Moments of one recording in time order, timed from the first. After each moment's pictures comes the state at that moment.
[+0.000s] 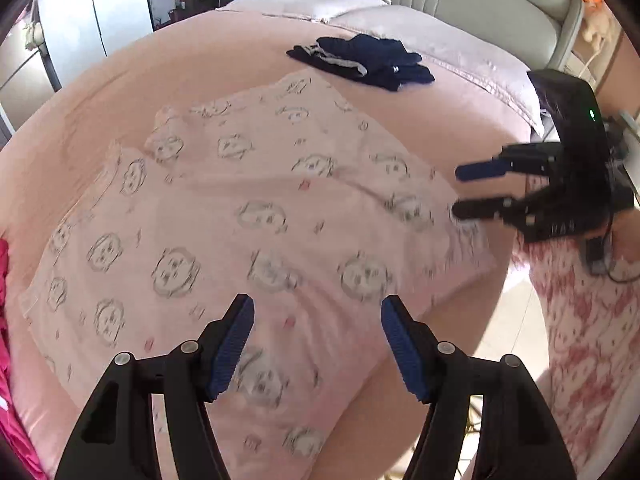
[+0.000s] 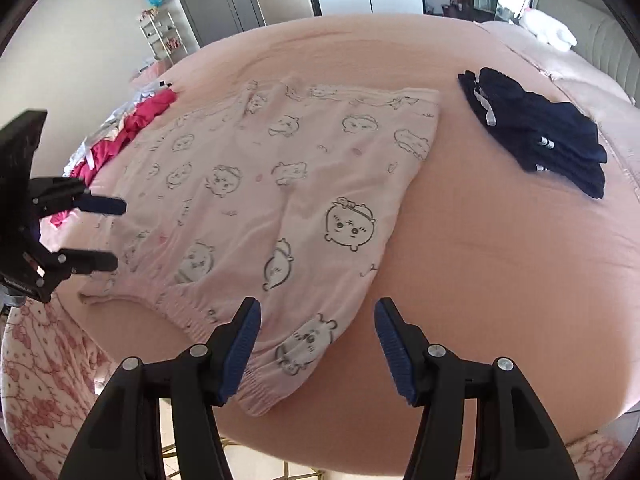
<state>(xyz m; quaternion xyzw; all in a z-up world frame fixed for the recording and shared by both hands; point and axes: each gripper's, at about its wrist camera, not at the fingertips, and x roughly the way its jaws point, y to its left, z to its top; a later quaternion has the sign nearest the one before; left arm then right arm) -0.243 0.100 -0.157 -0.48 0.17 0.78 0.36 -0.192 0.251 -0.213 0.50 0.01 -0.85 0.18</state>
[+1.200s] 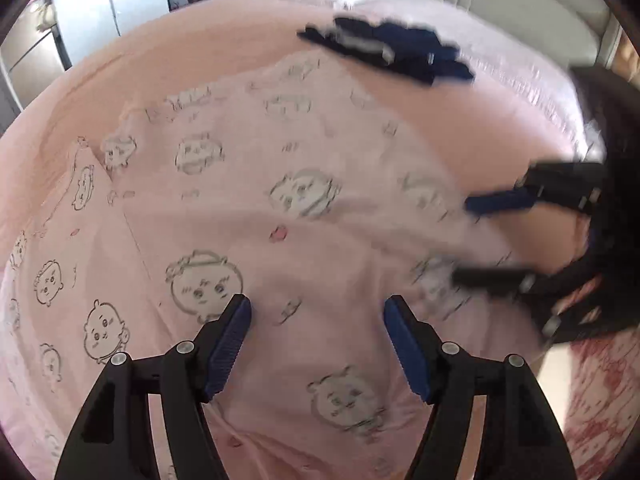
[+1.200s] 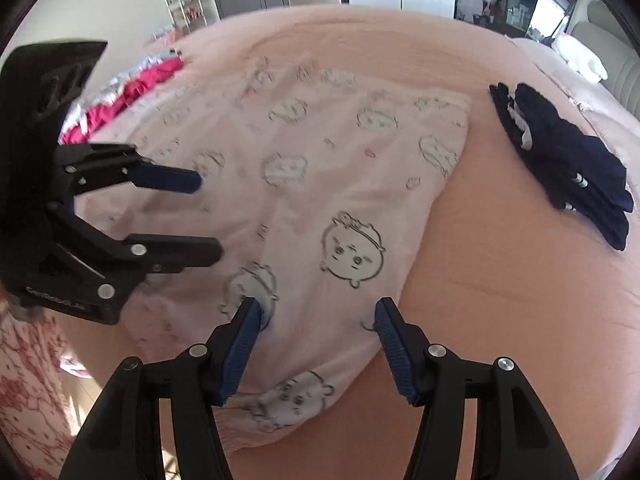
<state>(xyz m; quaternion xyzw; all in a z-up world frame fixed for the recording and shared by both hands) -0.250 0.121 -0.213 -0.52 0.20 0.77 0.31 -0.222 0.233 -0.231 0.51 0.08 -0.84 0.20</state>
